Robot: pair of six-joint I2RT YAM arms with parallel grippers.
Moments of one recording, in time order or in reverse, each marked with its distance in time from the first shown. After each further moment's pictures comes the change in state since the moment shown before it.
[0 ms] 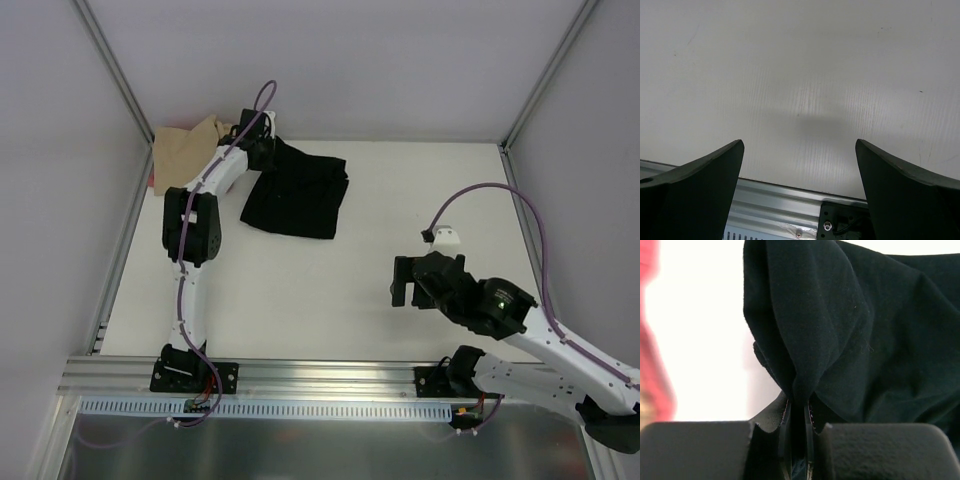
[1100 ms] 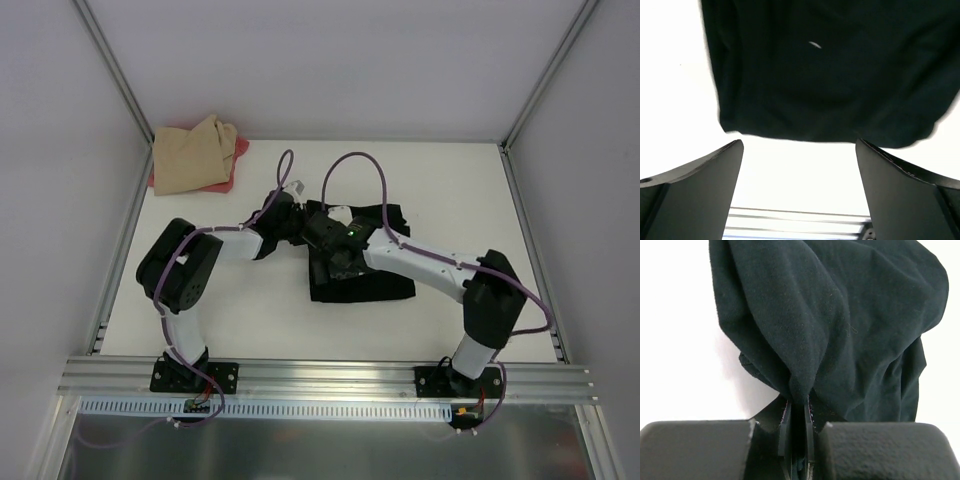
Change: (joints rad) left arm -0.269 -0.445 -1.073 0.848 0.251 -0.595; right arm 0.013 0.966 0.489 0.054 -0.127 -0.026
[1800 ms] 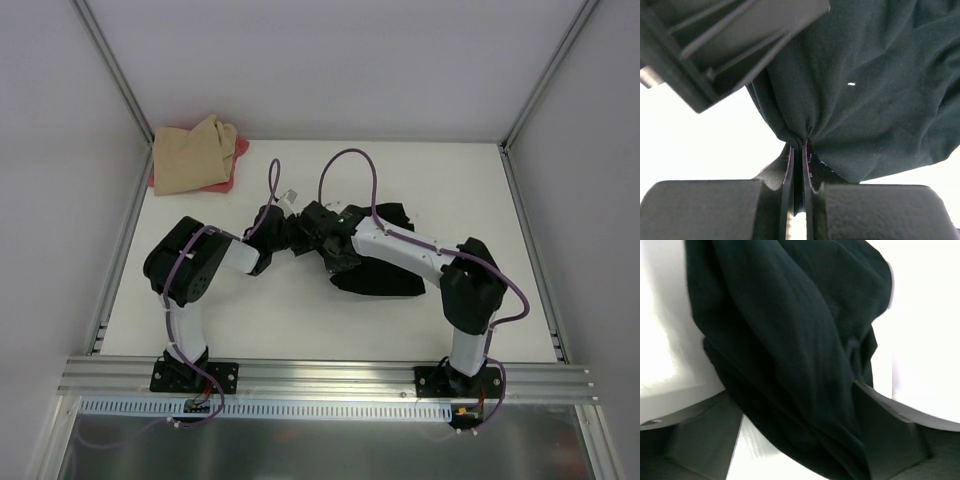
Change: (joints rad) left arm 0.018 0.060 -0.163 0.428 0.154 -0.238; right arm -0.056 0.109 0.092 -0.023 -0.045 -0.026
